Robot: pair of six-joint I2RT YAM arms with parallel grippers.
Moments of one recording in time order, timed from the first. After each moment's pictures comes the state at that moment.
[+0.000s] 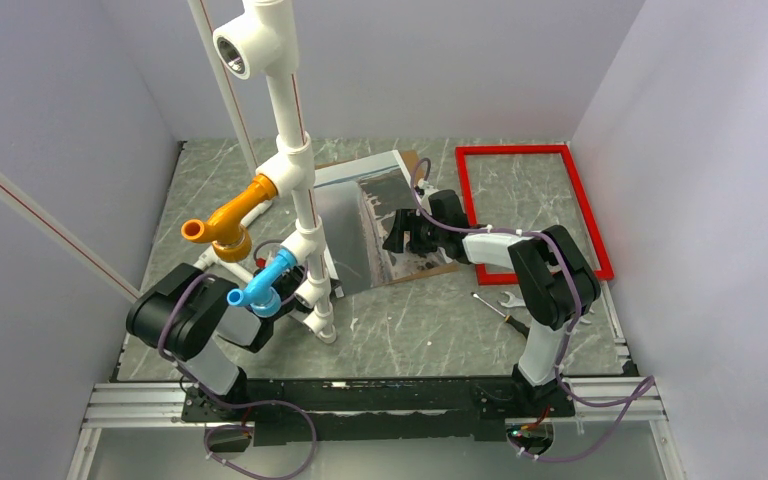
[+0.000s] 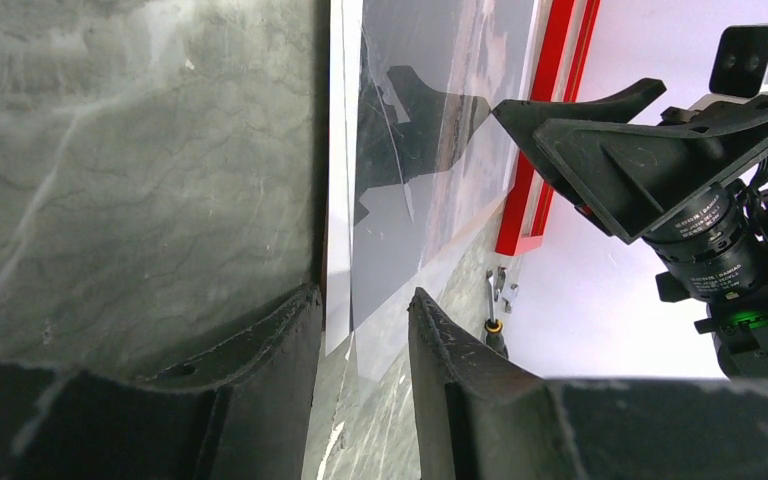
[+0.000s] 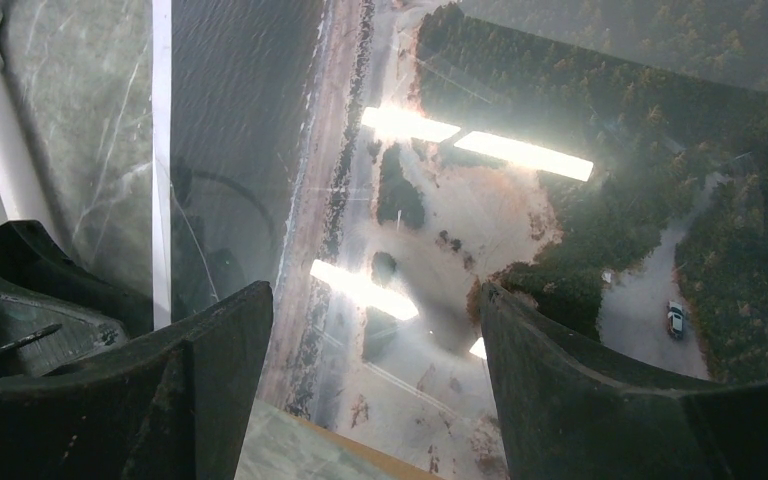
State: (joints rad) left arm -0.40 1.62 0.15 1.04 0.28 -1.26; right arm 0.47 1.83 0.95 0.19 -0.35 0.45
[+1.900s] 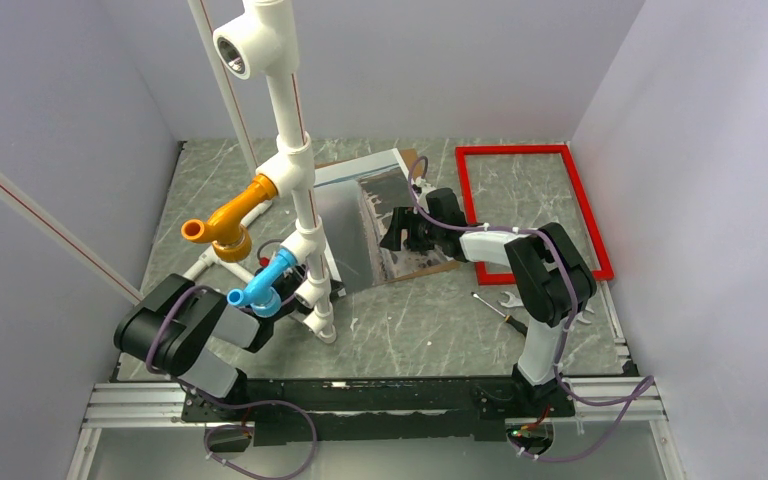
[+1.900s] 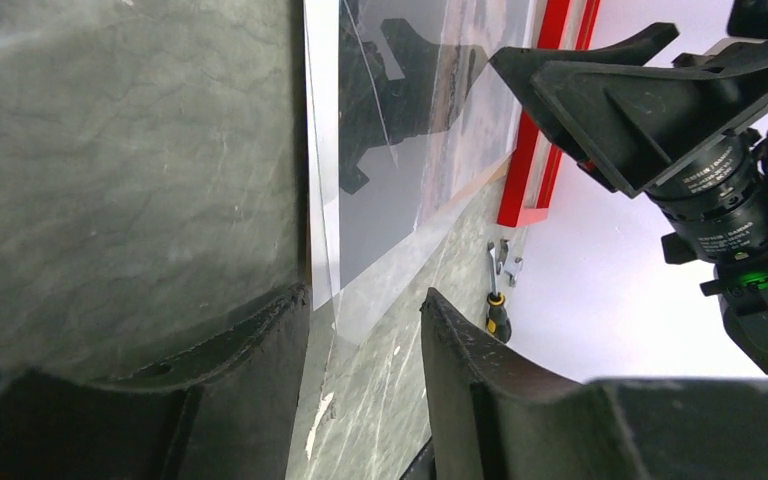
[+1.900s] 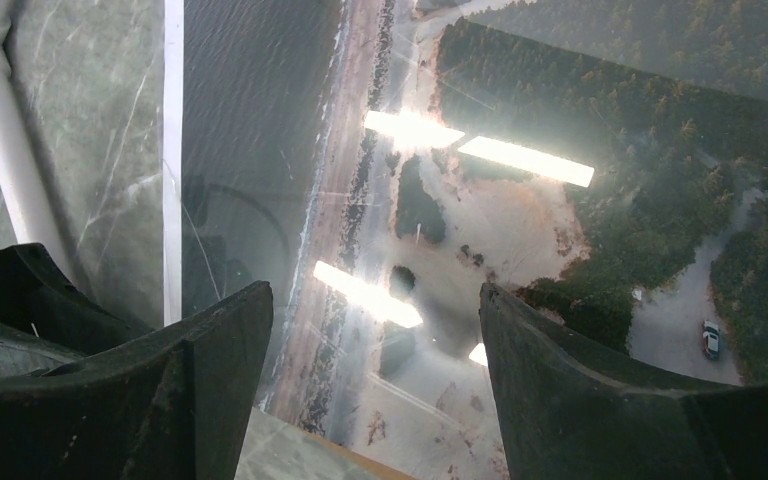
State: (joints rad) left arm -0.42 1.52 0.14 0.95 0.29 -1.24; right arm 0.47 1.86 0.98 0.20 -0.35 0.45
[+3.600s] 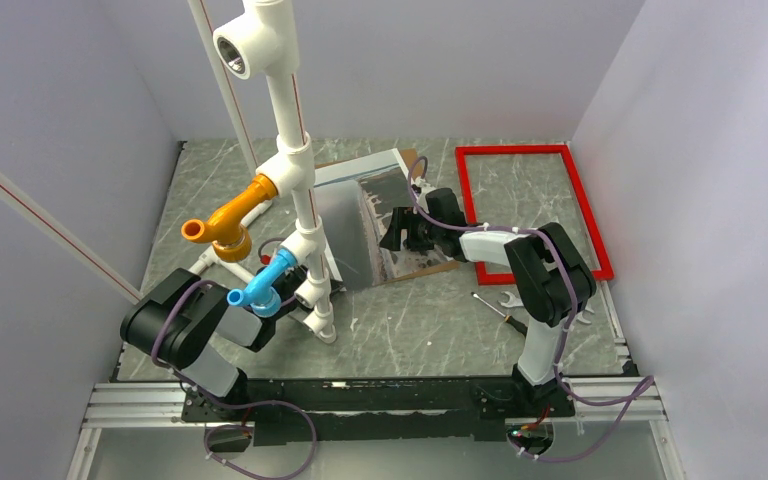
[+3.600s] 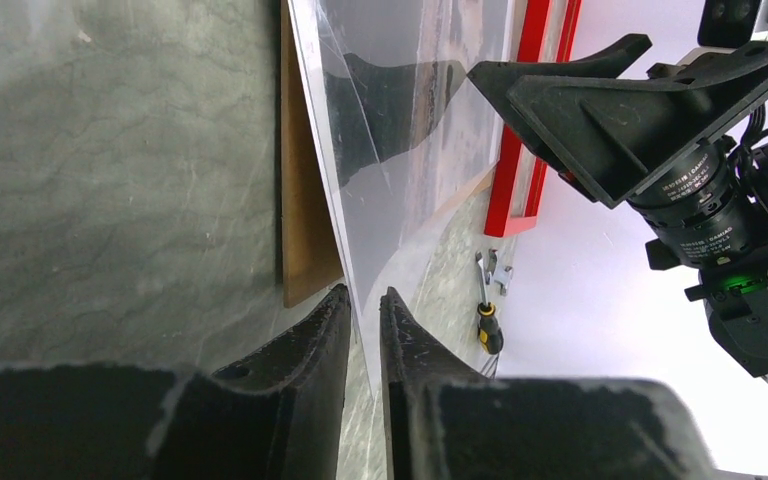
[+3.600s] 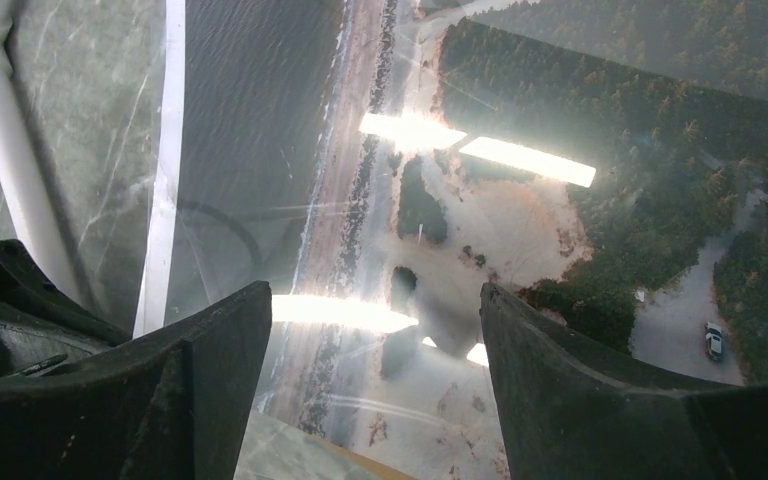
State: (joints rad) left arm -0.44 1.57 0.16 1.00 0.28 -1.25; right arm 0.47 1.86 0.98 0.20 -0.35 0.45
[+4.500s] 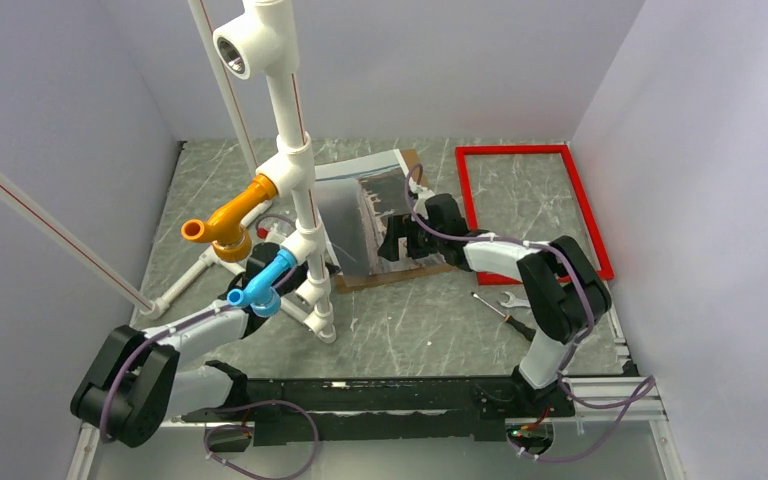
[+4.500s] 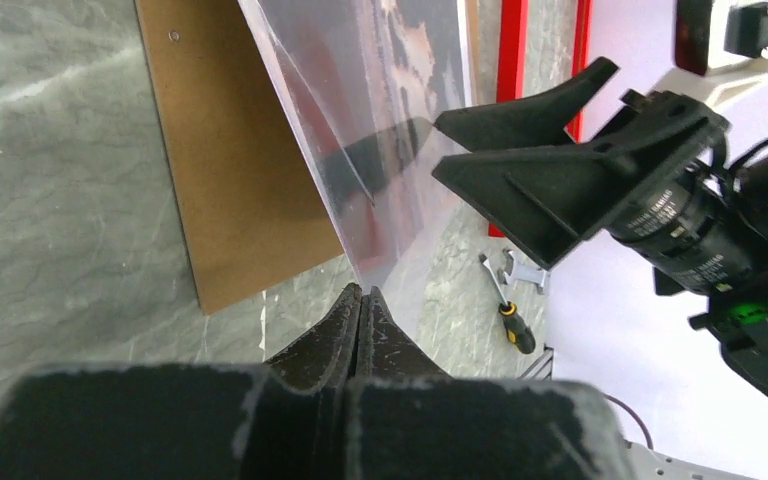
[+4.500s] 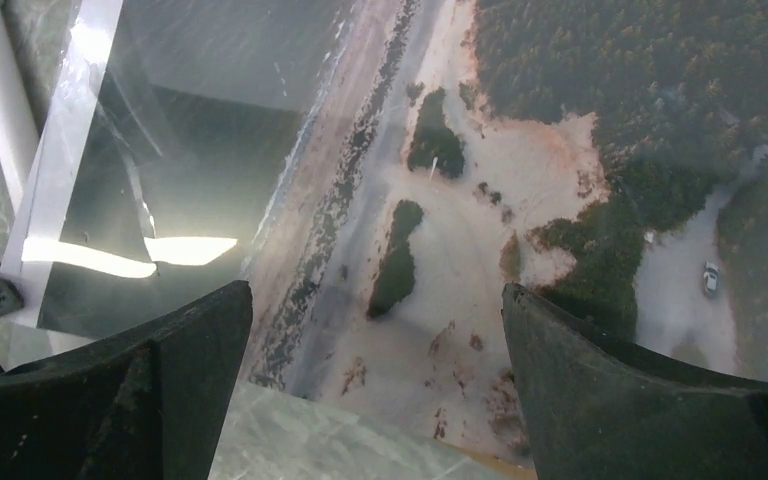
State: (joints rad) left arm -0.44 1.20 0.34 0.44 0.23 -1.06; right arm 0.51 1.75 0.91 0.19 -0.33 0.38
